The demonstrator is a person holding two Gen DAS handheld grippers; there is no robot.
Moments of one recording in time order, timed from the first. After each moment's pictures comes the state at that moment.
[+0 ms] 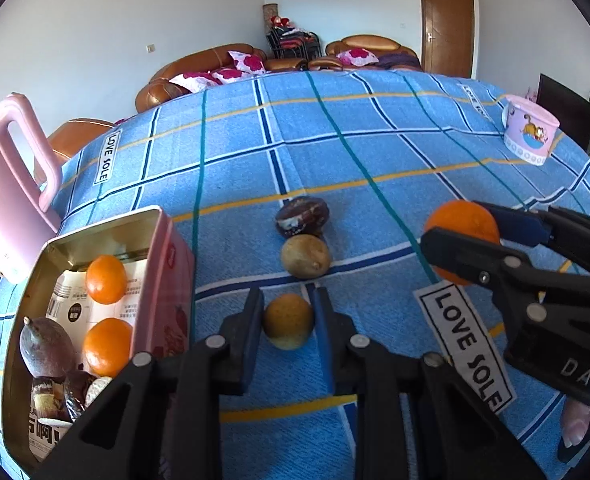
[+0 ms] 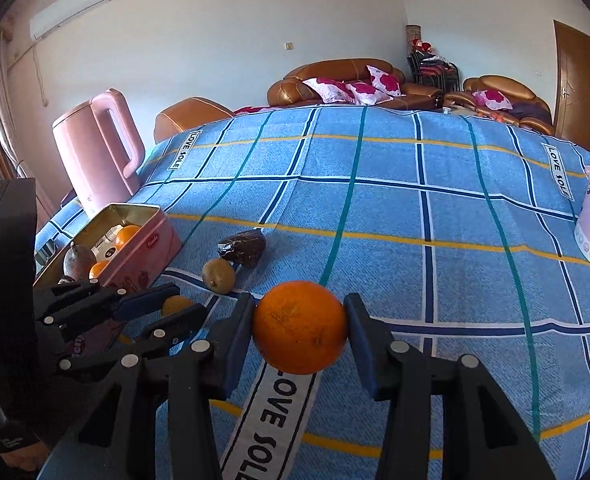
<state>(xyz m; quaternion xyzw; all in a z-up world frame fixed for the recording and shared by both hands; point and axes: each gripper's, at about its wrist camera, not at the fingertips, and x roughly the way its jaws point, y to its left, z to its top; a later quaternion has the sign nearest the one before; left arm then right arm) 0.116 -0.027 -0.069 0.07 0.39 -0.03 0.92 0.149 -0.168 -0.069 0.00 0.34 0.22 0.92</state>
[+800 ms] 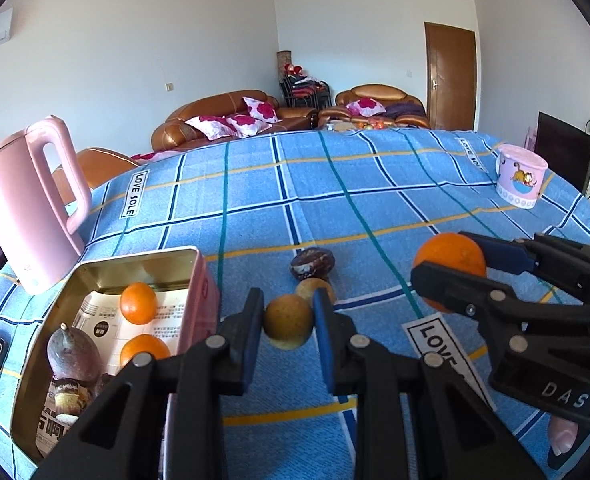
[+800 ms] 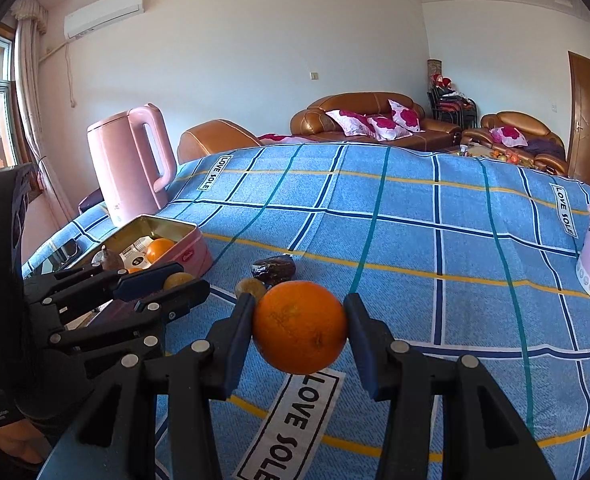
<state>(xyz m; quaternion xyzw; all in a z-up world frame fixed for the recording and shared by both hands) 0.091 -0.017 -0.045 0.05 0.30 -0.02 0.95 0.127 -0.164 -0.055 -0.02 0.27 0.25 0.93</state>
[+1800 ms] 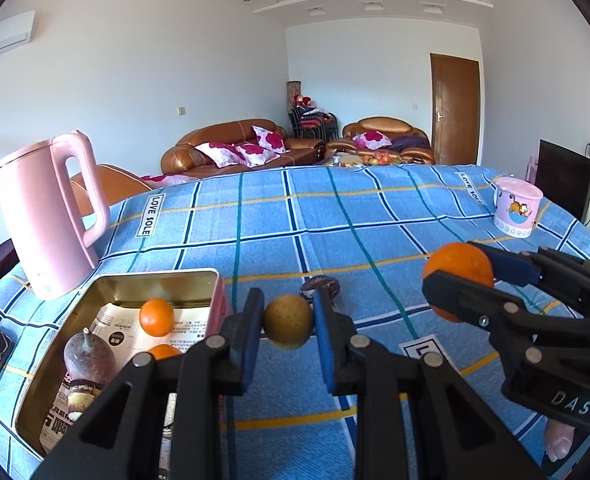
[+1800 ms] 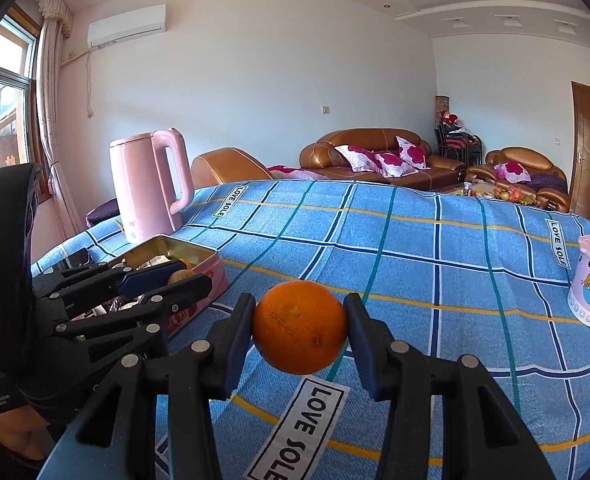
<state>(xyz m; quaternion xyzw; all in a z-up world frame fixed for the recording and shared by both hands) 0.069 -0.008 -0.034 0.03 0.24 -0.01 0.97 0.102 -0.167 -0.044 -0.02 0.21 0.27 0.94</state>
